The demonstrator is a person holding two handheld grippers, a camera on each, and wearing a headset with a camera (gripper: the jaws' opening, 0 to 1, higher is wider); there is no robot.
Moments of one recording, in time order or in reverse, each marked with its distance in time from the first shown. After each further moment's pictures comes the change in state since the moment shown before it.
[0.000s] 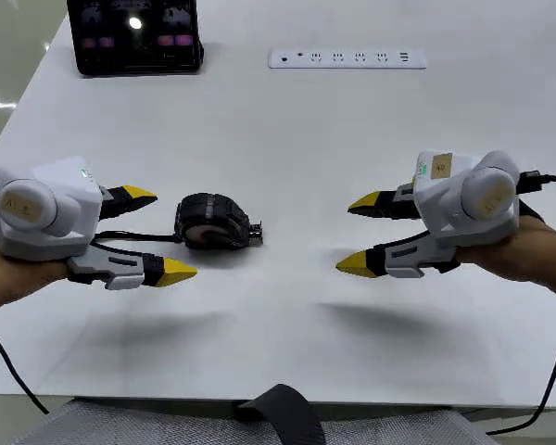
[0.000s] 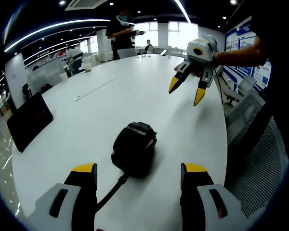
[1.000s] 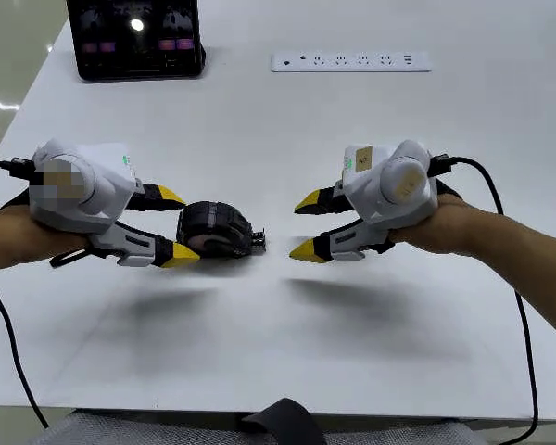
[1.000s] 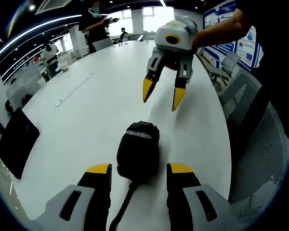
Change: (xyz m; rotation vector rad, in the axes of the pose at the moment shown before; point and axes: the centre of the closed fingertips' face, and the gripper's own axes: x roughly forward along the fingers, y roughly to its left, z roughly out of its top) left arm 0.024 0.010 0.002 0.183 0.131 -0.135; right arm 0.066 -0.011 0.025 -0.094 -0.005 0.105
